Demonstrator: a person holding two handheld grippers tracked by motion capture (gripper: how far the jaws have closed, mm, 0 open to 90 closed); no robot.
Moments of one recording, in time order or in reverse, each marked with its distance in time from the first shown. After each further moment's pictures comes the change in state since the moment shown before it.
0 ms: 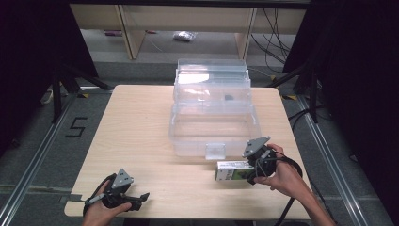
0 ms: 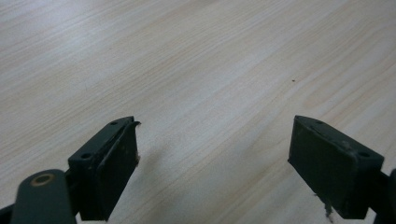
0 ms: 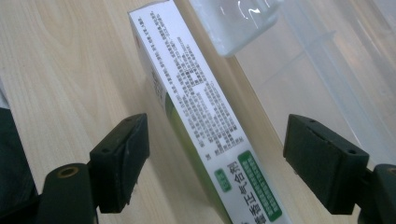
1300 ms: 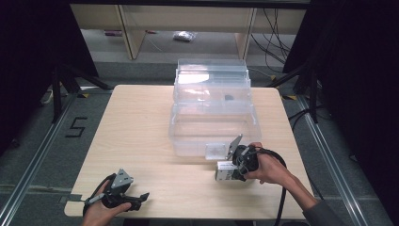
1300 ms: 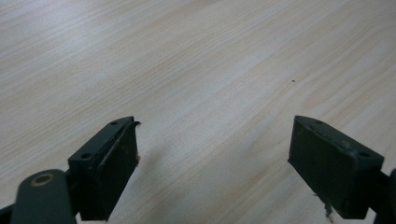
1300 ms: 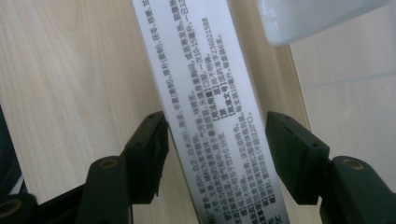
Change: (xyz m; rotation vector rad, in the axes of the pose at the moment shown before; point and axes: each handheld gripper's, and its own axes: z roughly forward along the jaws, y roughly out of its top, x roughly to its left) left arm 0.000 0.000 0.000 -0.006 -0.003 -0.005; right arm -0.006 0.025 0.047 0.245 0.131 -0.113
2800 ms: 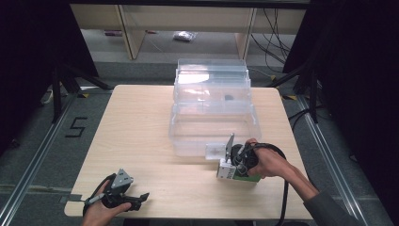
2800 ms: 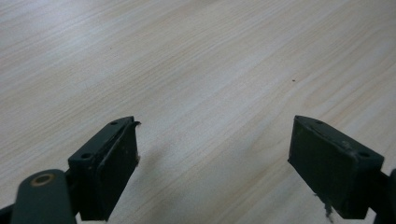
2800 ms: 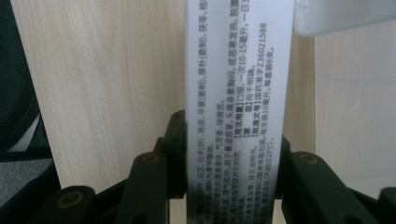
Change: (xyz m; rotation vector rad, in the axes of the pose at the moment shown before) left arm 0.000 0.000 0.000 0.002 -0.001 -0.002; right arm -0.003 0.015 -0.013 0.172 0.032 -0.158
